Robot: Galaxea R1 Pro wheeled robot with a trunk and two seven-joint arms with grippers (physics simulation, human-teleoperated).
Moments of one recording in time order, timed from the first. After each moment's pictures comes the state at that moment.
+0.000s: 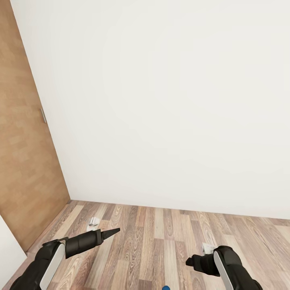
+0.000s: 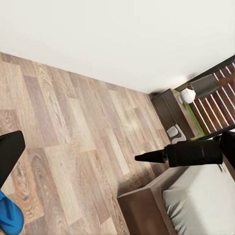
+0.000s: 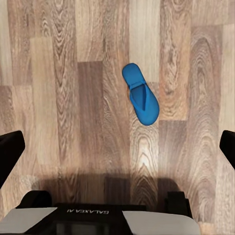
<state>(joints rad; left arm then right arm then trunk) -0.30 0.14 0.07 -1.11 0.37 0.71 -0.96 -0.30 -0.02 -0.13 -1.03 -0.10 0.98 0.14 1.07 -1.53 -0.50</state>
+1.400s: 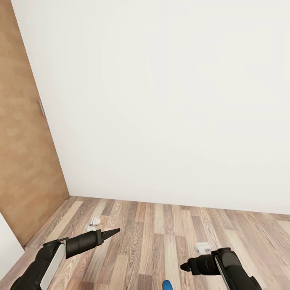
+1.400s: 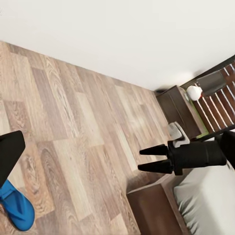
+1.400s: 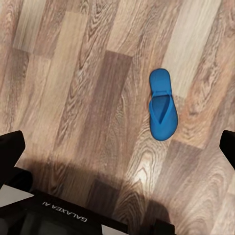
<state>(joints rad) -0.30 0.14 0.07 -1.11 0.37 0.70 -0.95 -0.30 -0.04 -0.12 -1.01 0.30 0.84 0.64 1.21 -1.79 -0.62</state>
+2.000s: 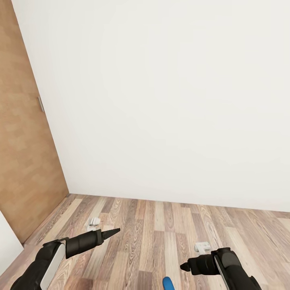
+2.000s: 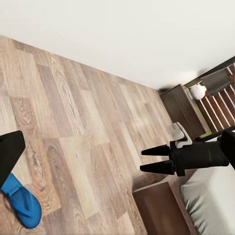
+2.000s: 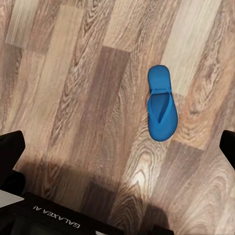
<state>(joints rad) -0.30 0.14 0.07 -1.11 0.37 0.70 -0.95 -0.30 -0.03 -0.12 -1.01 0.31 0.84 0.64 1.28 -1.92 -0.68</state>
